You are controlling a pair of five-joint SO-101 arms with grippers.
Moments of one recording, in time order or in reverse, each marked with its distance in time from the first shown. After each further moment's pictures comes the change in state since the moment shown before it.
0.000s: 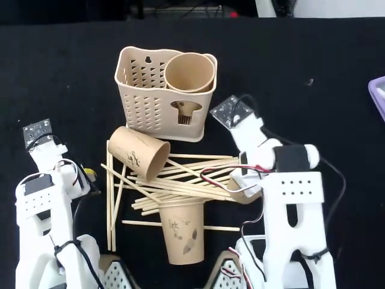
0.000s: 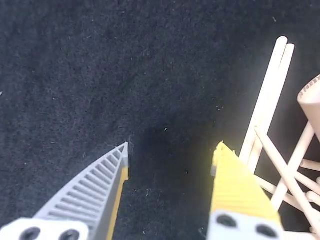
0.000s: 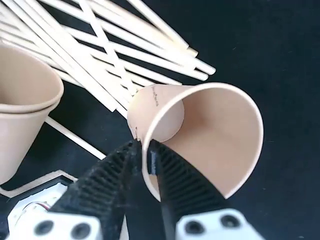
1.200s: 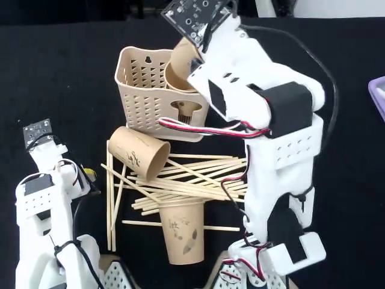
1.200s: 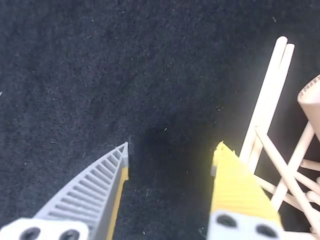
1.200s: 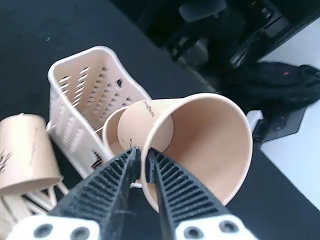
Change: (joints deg) left arm 0.0 0.0 0.0 0.0 0.0; right arm -18.3 37.6 -80.7 5.7 -3.3
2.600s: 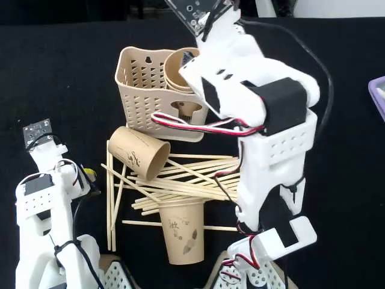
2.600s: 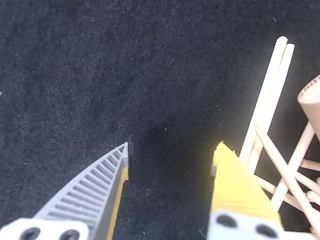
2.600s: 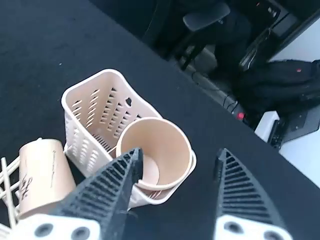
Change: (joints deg) left arm 0.0 0.0 0.0 0.0 0.0; right arm -1.6 5.4 -10.9 2.4 -8.8
